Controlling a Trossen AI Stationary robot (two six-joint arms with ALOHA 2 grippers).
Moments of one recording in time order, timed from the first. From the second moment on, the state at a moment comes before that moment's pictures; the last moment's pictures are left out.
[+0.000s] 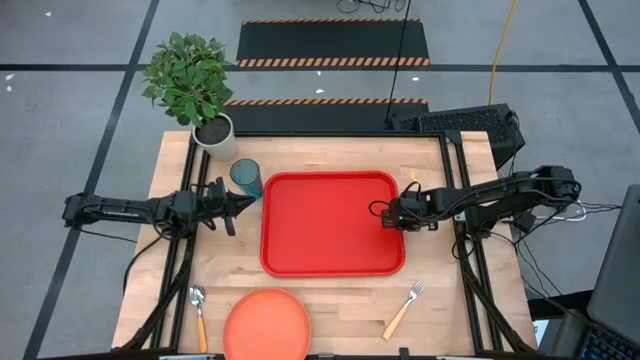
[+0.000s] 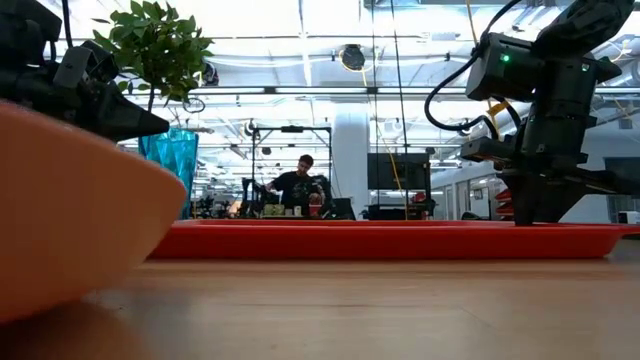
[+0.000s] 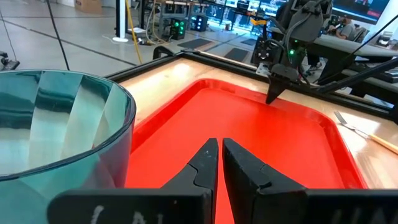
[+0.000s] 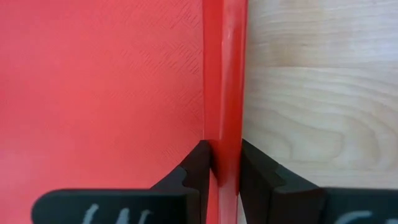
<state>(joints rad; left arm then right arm) -0.02 0.22 0.01 0.05 -0.31 -0.24 -0.04 1.25 0.49 -0.56 0.05 1.53</state>
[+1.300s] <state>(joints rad) -0.02 0.22 0.01 0.05 -0.31 -0.25 0.02 1.19 0.49 -0.48 0.05 1.48</state>
